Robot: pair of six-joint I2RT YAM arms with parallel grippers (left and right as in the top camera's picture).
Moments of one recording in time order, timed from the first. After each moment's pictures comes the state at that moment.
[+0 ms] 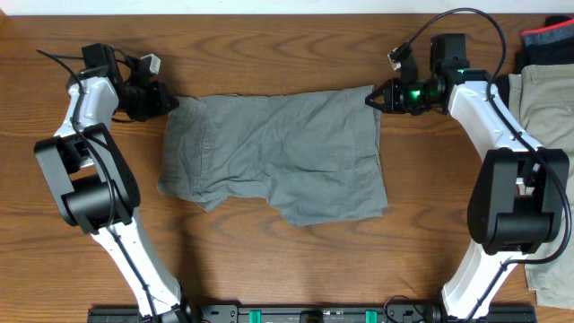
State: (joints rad) left arm 0.31 2.25 1.70 -0.75 0.59 0.16; right arm 0.02 2.01 1.49 -0.62 -0.73 0.05
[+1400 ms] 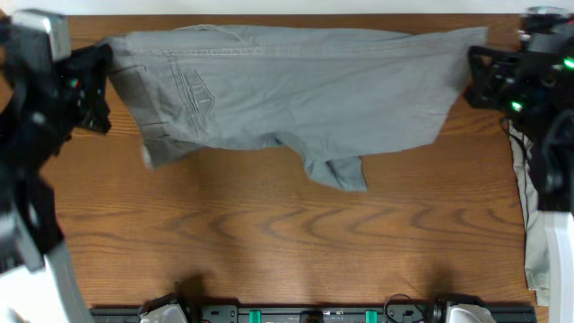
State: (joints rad) left arm 0.38 1.15 1.70 -0.83 0.70 0.14; right arm -0.08 1.20 1.49 -0.69 -0.29 0.25
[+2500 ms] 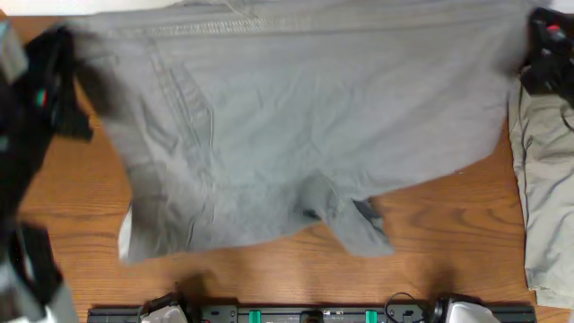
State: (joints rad) left arm 0.37 1.15 1.81 -0.76 0.59 0.03; right arm -0.18 1.30 1.85 -0.82 -0.44 0.24
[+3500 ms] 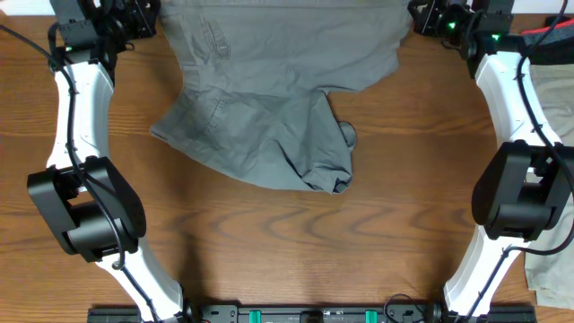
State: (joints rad) left arm 0.24 2.02 1.79 -0.27 0.61 -0.17; right arm -0.07 2.11 1.84 -0.27 -0.56 0.26
